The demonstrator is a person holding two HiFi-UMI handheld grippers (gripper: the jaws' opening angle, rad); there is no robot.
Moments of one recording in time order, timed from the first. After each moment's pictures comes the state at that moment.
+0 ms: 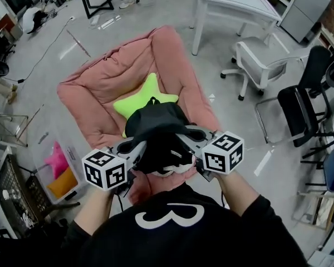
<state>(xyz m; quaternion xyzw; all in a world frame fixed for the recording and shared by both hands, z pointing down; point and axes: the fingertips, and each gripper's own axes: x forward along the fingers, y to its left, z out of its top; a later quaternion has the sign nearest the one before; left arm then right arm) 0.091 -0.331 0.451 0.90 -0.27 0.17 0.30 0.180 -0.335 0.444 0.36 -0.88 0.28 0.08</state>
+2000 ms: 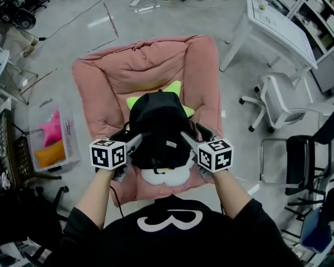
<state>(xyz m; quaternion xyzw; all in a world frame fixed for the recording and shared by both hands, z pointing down) 0.004 -0.411 0.586 0.78 -0.47 0.17 0.37 0.197 -0.440 0.562 0.39 -0.86 0.25 0.21</state>
